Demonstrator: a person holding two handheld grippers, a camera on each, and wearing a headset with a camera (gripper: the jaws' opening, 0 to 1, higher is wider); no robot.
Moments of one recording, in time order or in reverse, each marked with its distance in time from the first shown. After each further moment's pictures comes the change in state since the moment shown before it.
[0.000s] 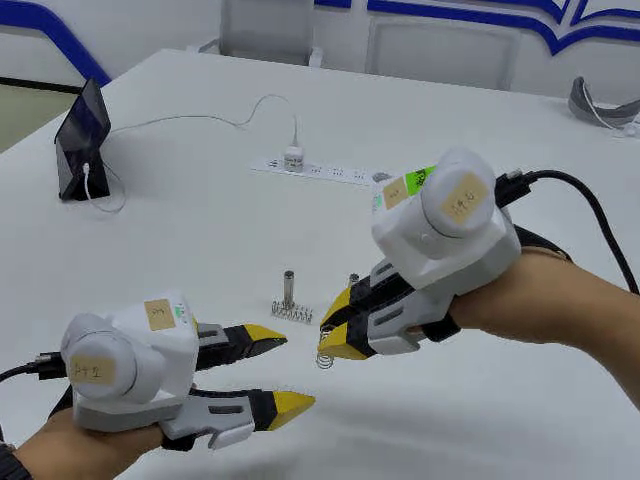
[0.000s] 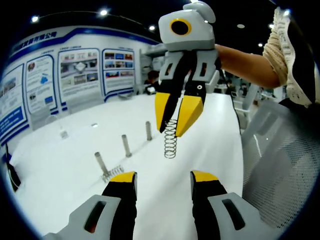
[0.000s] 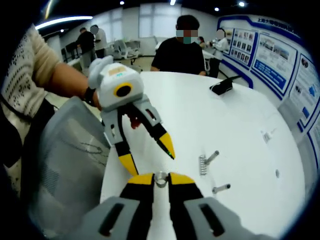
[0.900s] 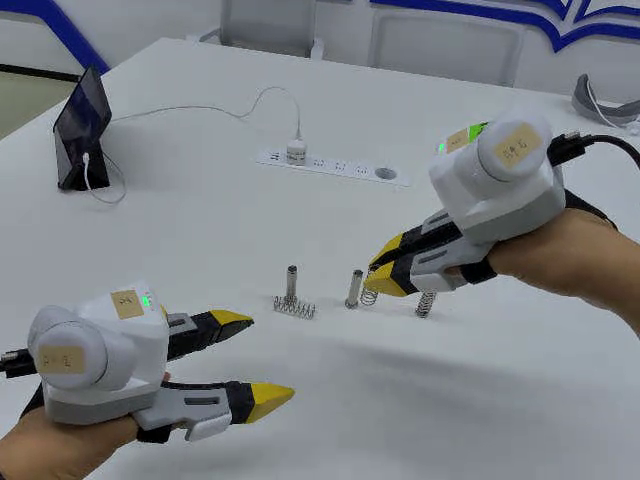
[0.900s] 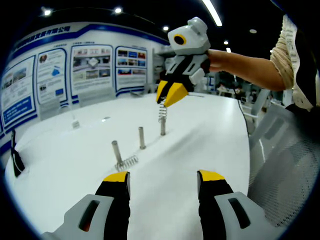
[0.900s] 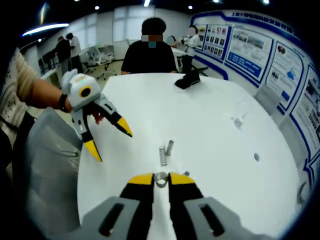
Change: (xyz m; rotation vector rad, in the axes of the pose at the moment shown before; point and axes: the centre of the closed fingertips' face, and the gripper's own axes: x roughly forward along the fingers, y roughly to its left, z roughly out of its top) left arm -0.014 0.021 -0.013 -0.070 -0.005 0.070; right arm -0.027 -0.078 -0.019 0.126 -0.007 -0.191
